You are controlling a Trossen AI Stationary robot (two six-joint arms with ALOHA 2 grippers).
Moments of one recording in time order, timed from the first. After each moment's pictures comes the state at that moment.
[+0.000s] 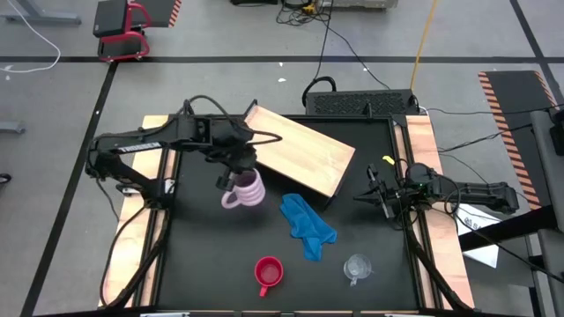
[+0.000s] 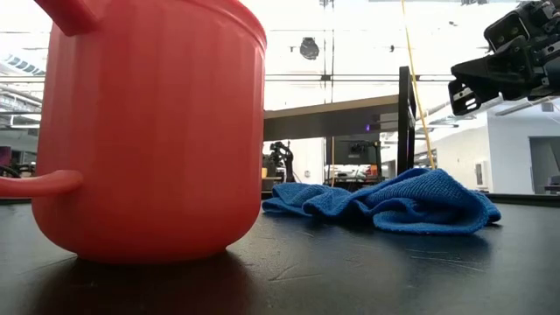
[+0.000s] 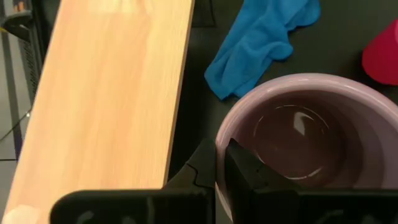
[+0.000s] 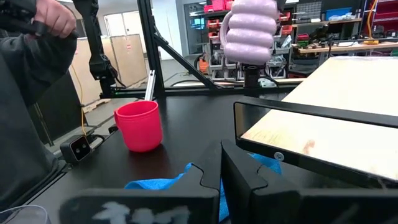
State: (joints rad) left arm 0.16 1.42 1.52 -1.06 0.12 0.51; right arm -0.11 0.10 0.02 0.06 -0.34 0.10
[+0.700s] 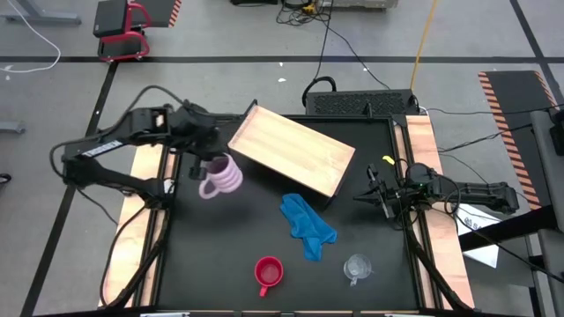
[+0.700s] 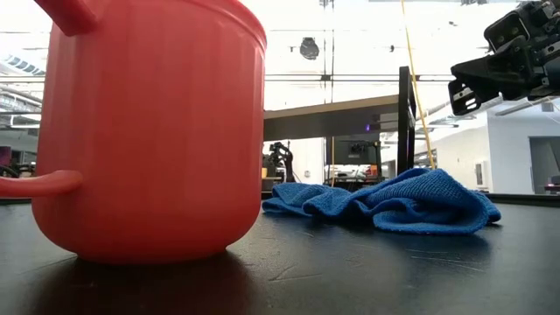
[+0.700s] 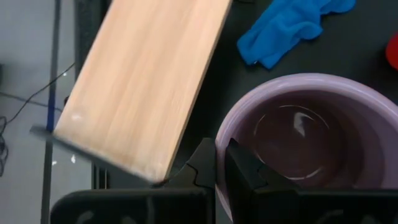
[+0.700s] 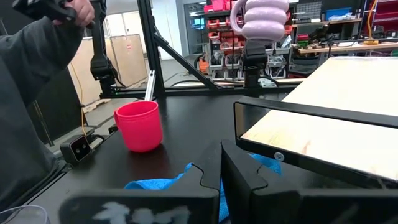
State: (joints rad) left arm 0.28 1.15 1.44 -1.20 0.05 0.44; right arm -0.11 0.10 0.02 0.07 -0.34 0.10
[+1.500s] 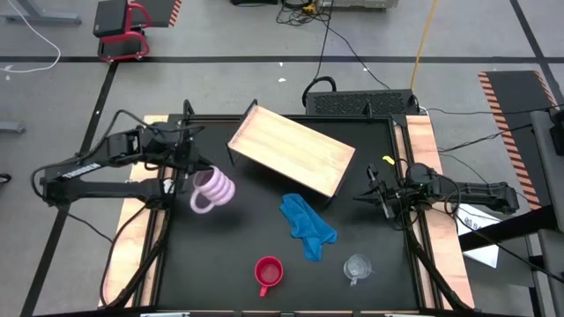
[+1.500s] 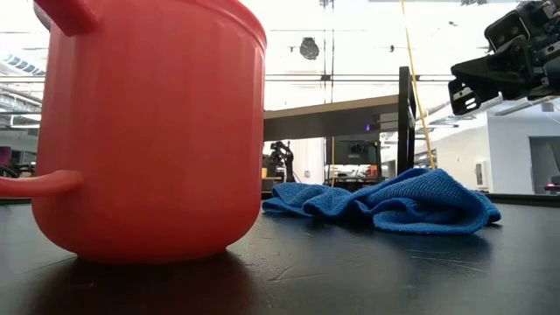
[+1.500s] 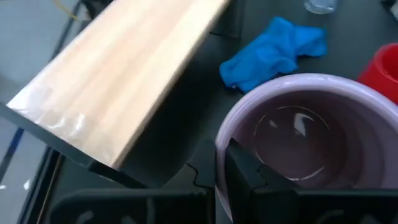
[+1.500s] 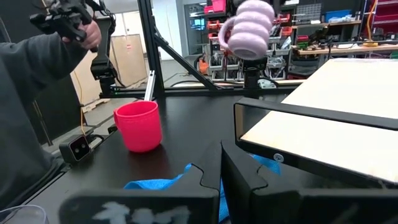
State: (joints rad) left arm 0.31 0.74 0.95 -0.87 0.18 0.28; right arm -0.11 0.10 0.02 0.07 -0.34 0.09
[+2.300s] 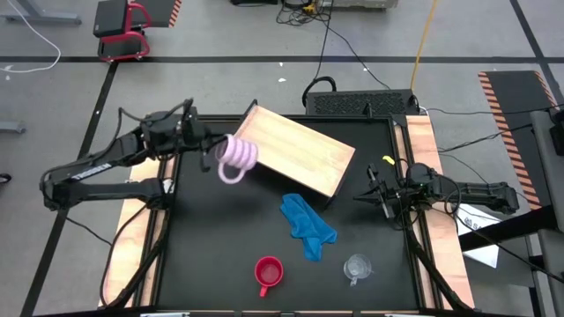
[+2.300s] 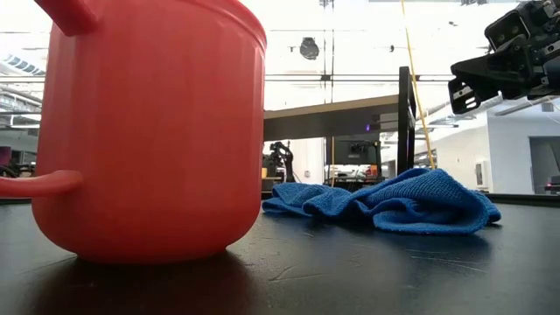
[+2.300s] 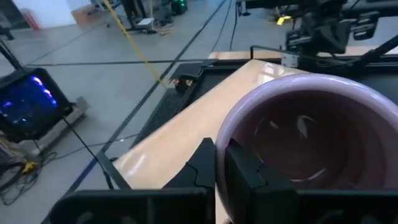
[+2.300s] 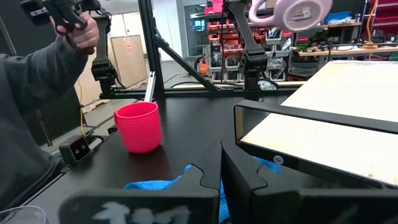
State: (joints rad) left arm 0.42 0.79 0.88 -0.38 0.05 0.21; right arm -0.11 0.10 0.02 0.07 -0.34 0.09
